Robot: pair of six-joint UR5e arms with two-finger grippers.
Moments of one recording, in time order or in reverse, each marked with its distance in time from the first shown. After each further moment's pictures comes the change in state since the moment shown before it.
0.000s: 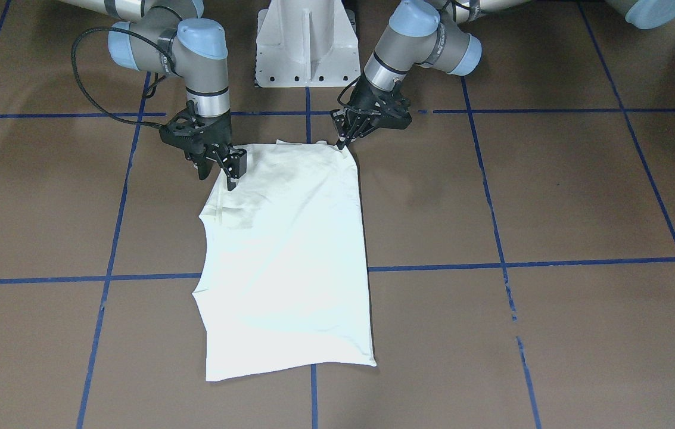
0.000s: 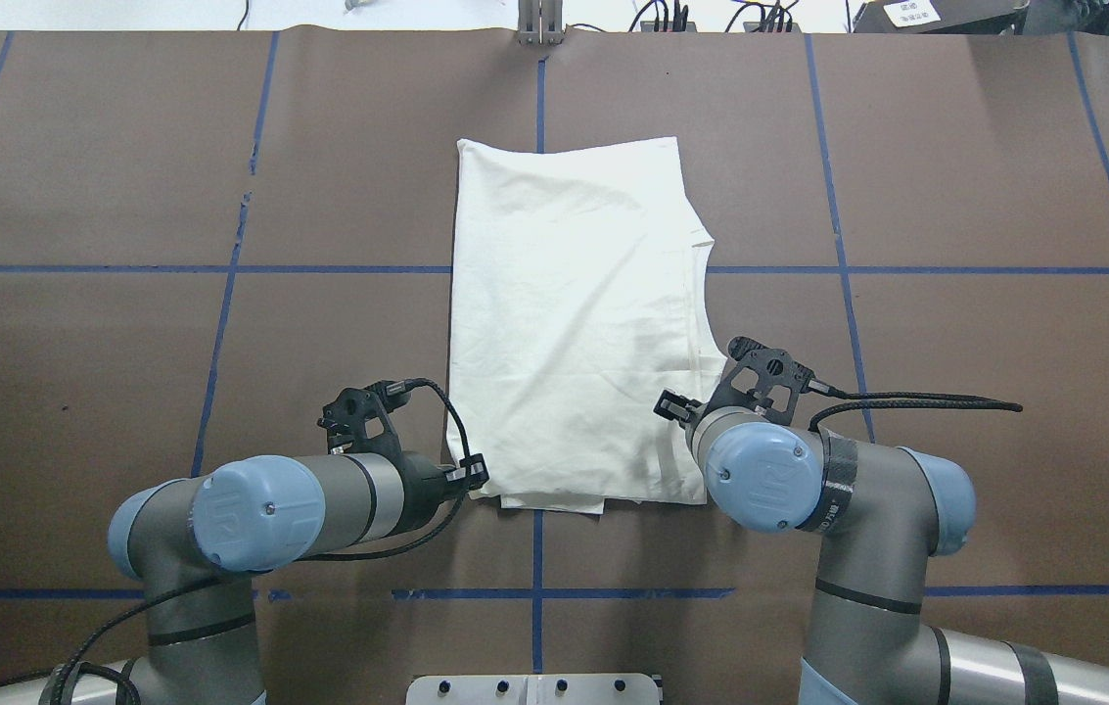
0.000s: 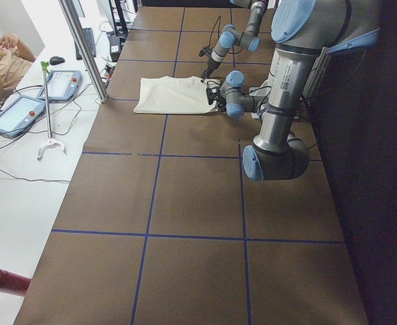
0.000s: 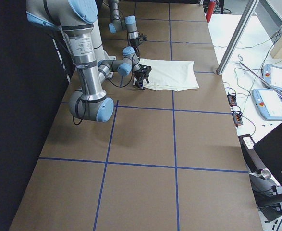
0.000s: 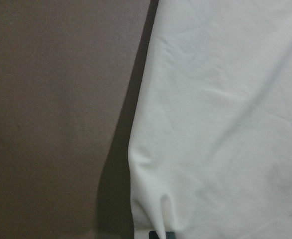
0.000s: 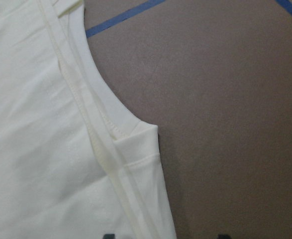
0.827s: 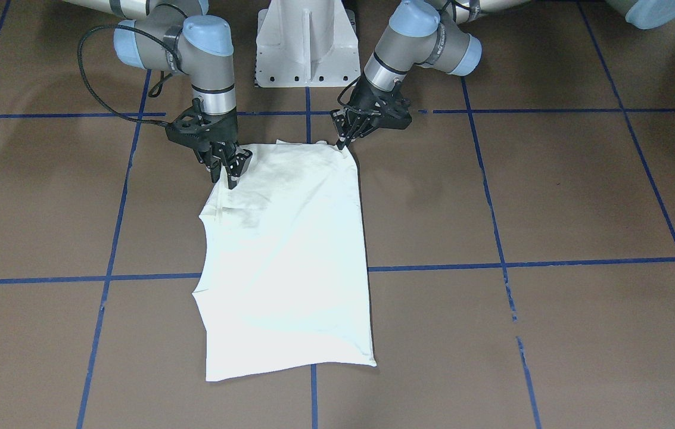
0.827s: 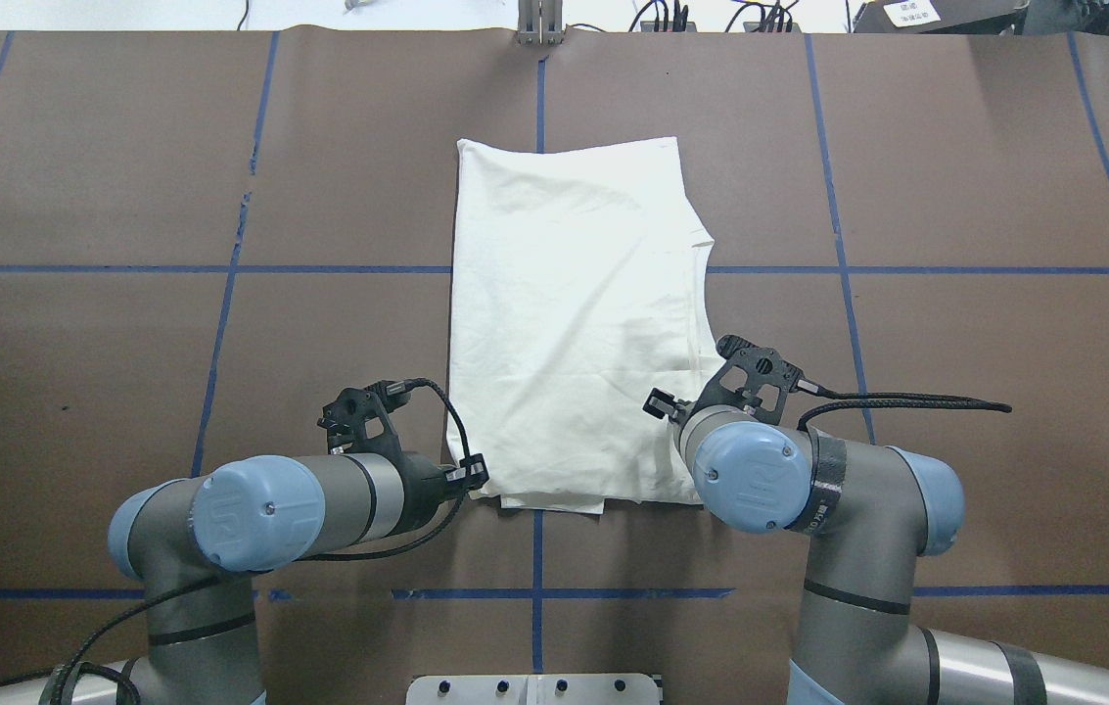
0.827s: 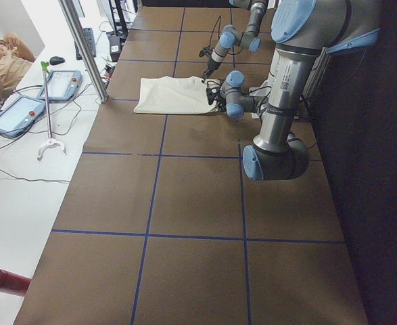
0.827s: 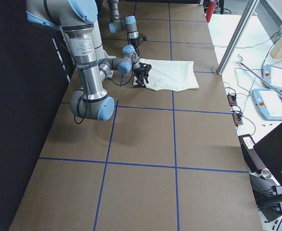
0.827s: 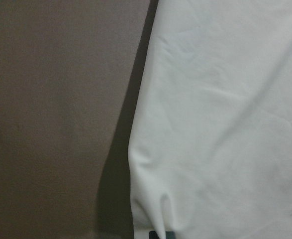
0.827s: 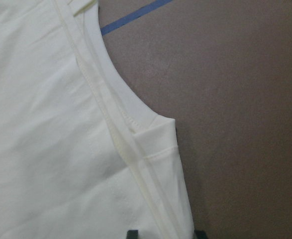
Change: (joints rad) left arm 0.000 0.000 0.000 -0.002 0.000 0.000; right arm -0.003 0.021 -0.001 -0.001 -0.002 0.012
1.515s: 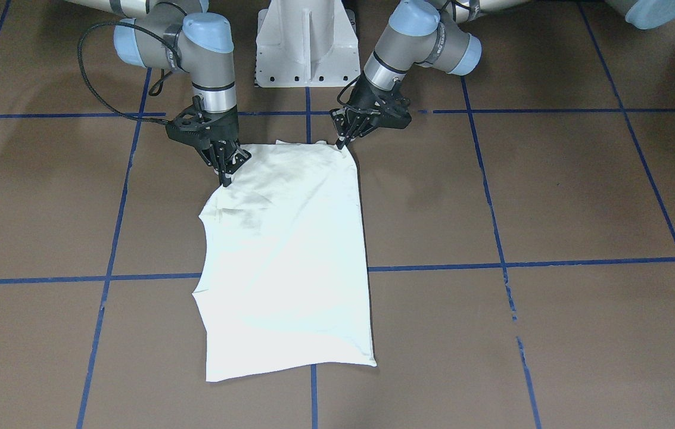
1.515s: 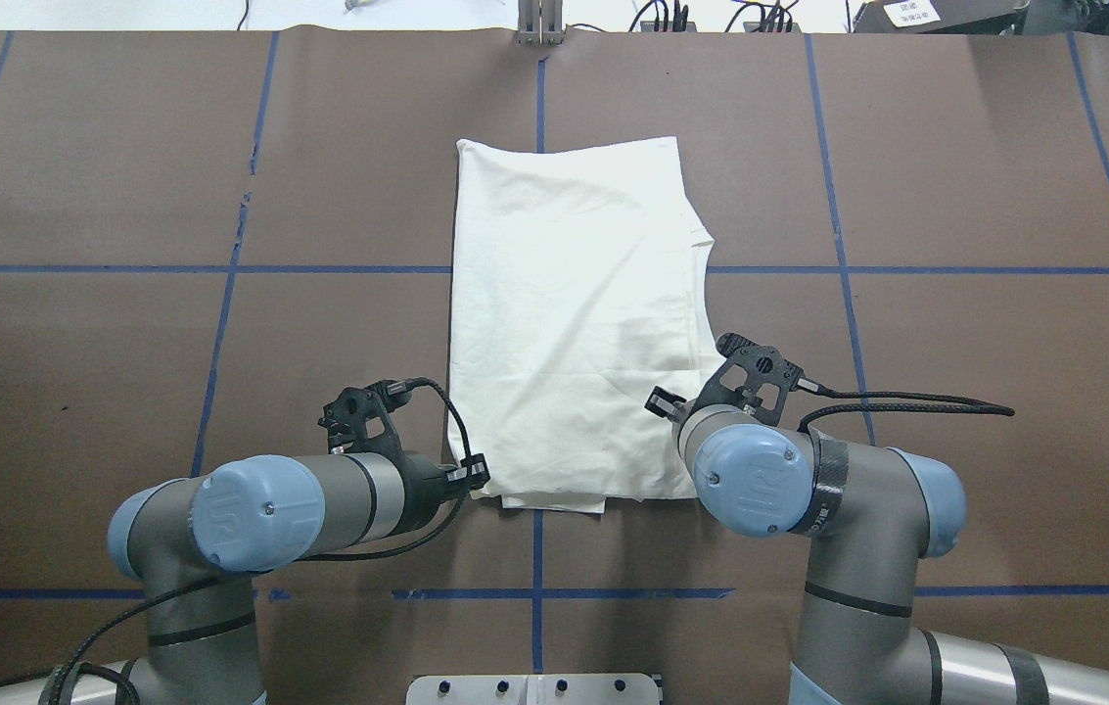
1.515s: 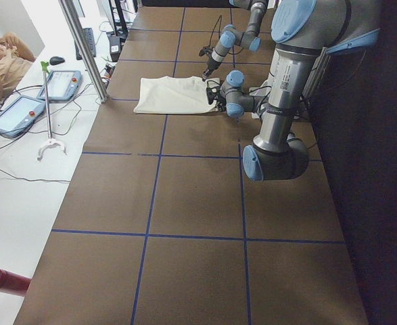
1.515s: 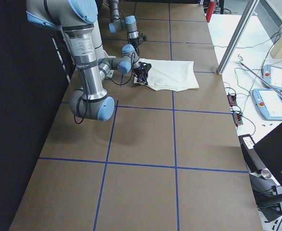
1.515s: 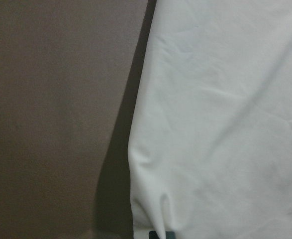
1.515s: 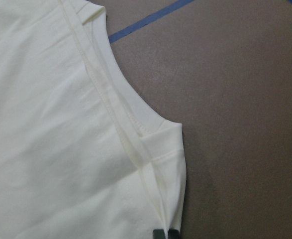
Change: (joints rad) left arm 0.000 -0.001 -0.012 0.005 0.000 0.004; right arm -0.003 -0.002 0.011 0.006 -0.027 0.001
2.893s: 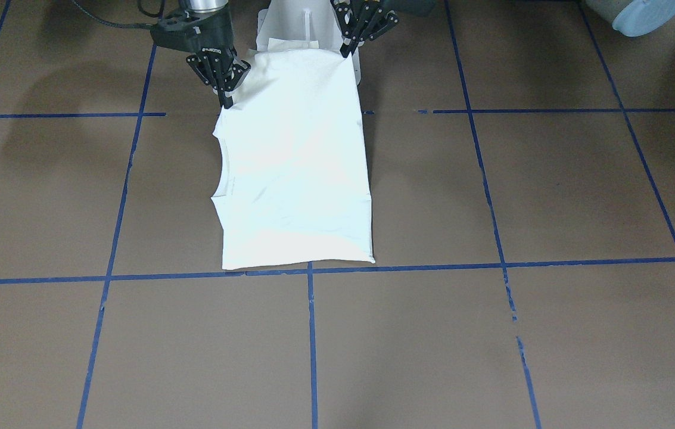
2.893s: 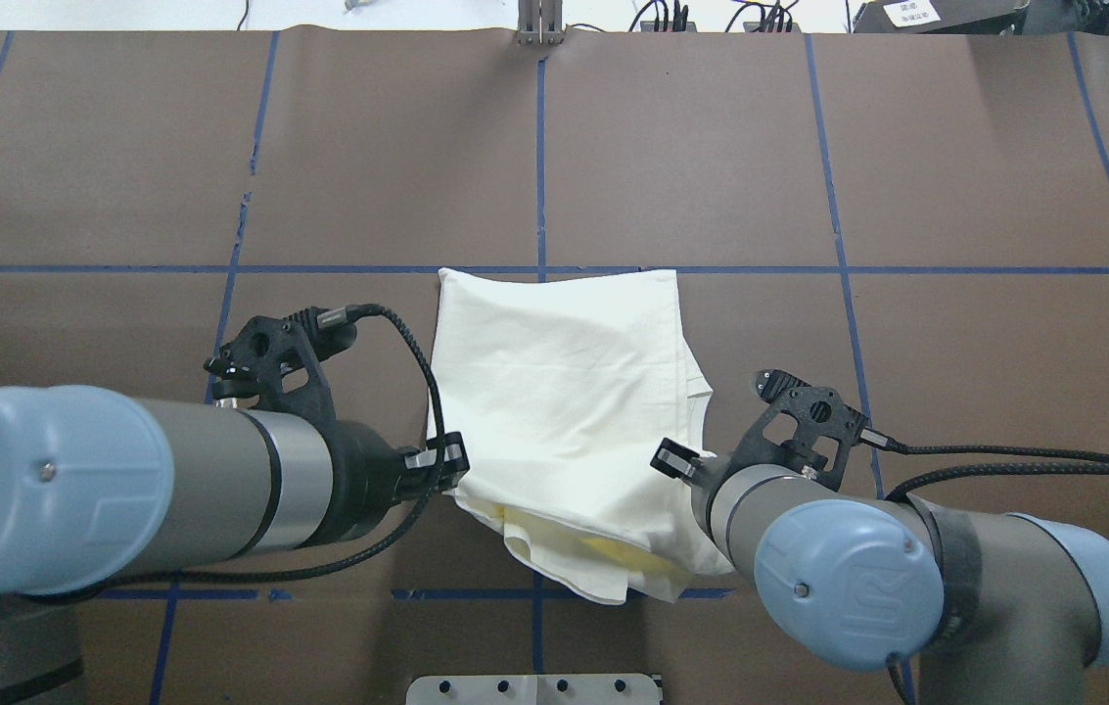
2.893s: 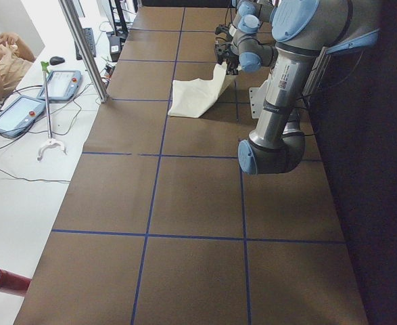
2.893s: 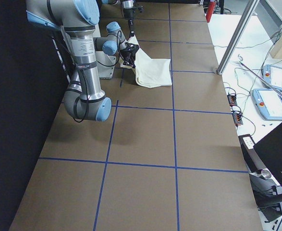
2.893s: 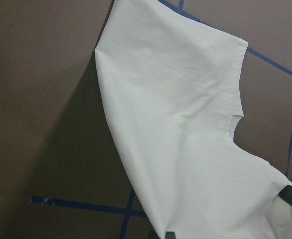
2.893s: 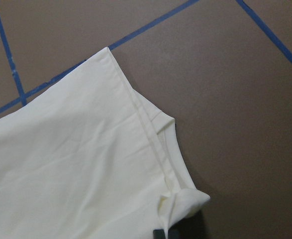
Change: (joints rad) left arm -0.072 -0.111 -0.506 0.687 -0.094 0.057; right arm -0.092 -0.012 0.397 -0.333 -0.001 0.064
